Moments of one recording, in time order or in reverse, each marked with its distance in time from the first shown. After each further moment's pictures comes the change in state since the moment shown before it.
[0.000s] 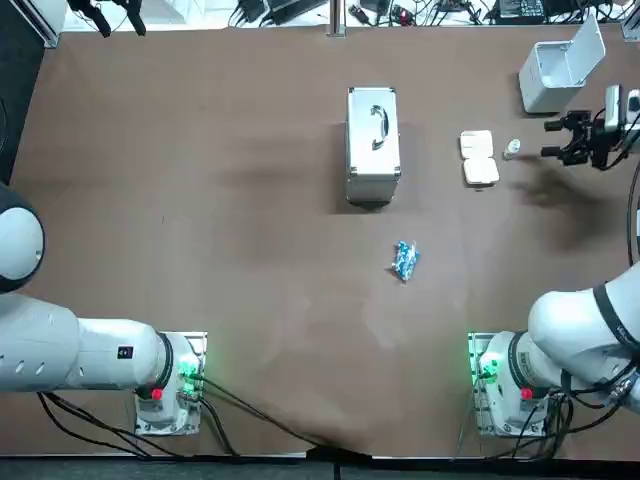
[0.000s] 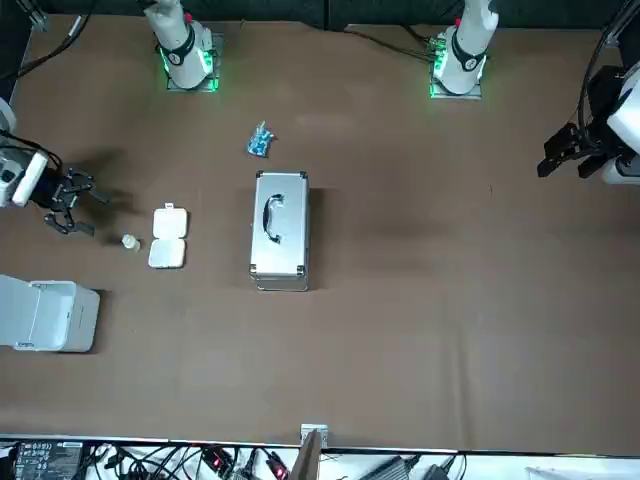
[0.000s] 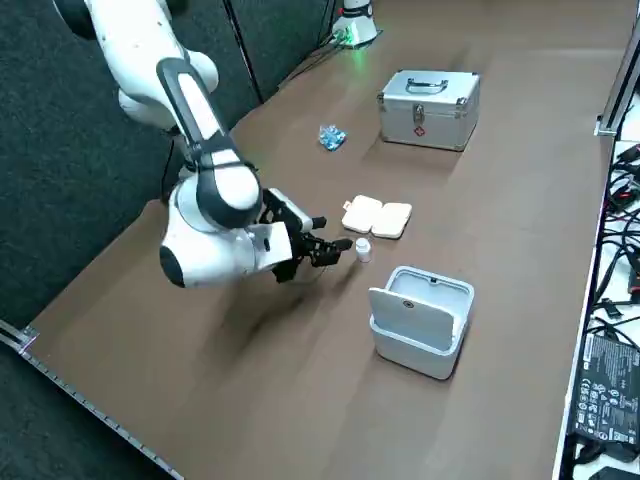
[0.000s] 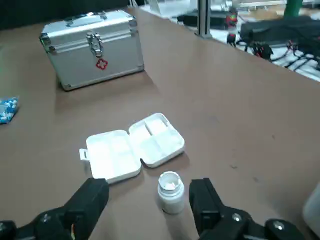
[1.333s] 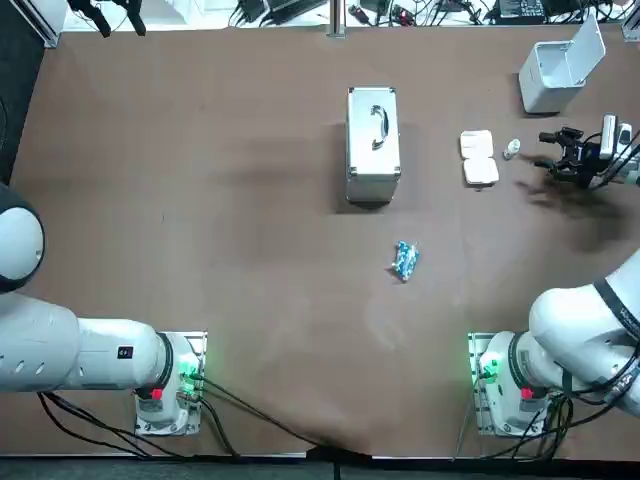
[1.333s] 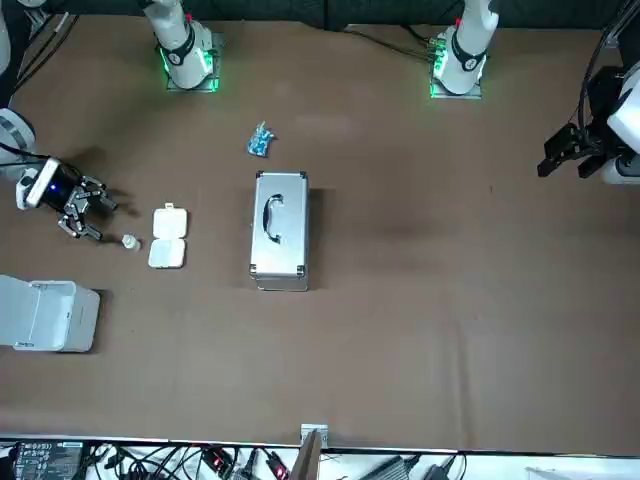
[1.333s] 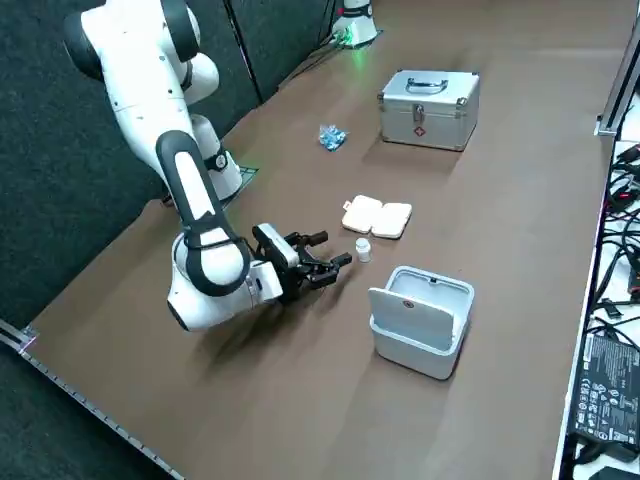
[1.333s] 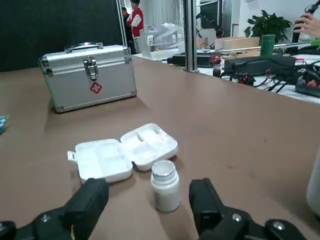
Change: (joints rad) arm -0.073 0.211 -0.014 0.079 0.160 -0.169 -0.162
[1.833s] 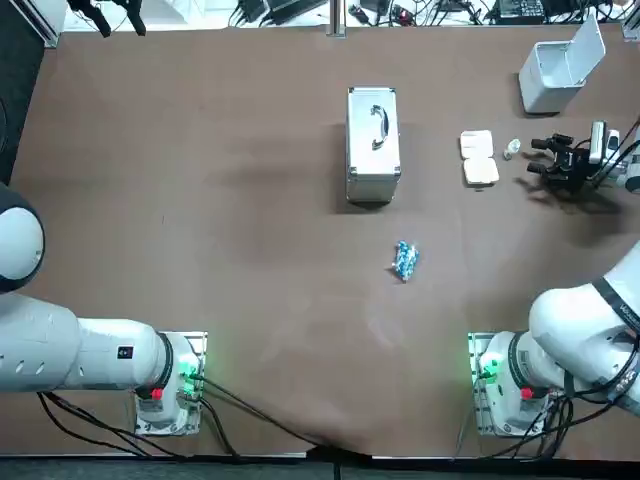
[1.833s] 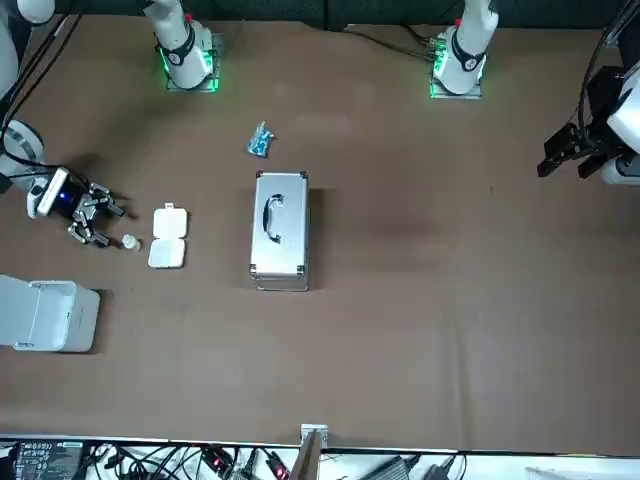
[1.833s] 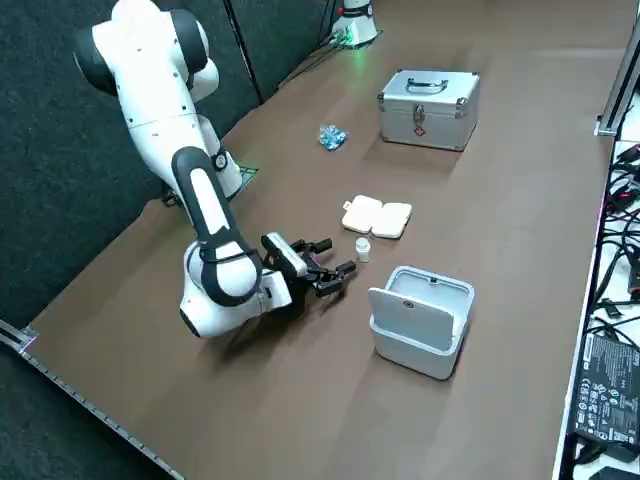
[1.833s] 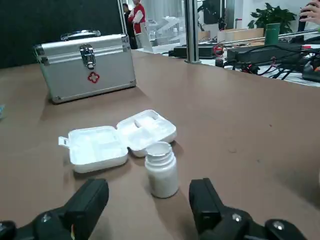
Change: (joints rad) arm 0.015 0.066 0.002 0.038 0.010 0.016 -0.007
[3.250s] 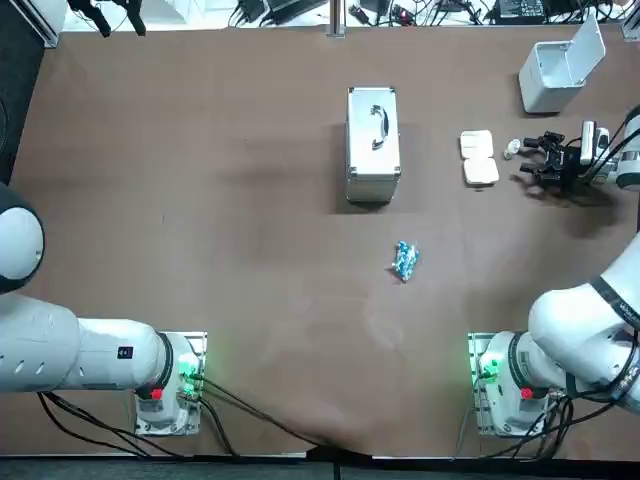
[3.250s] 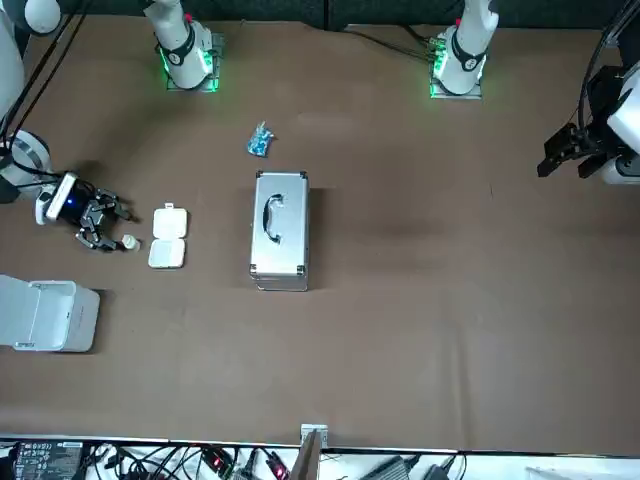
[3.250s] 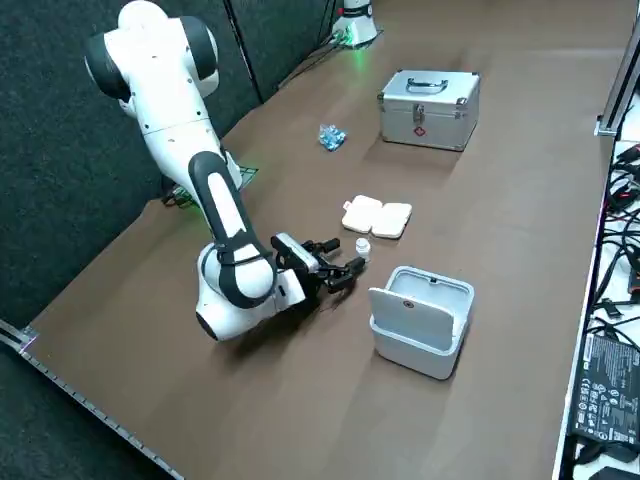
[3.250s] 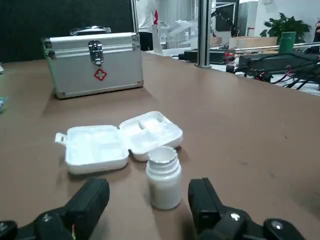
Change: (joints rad) arm 0.032 0.043 0.003 0.034 0.009 -0.016 -0.068
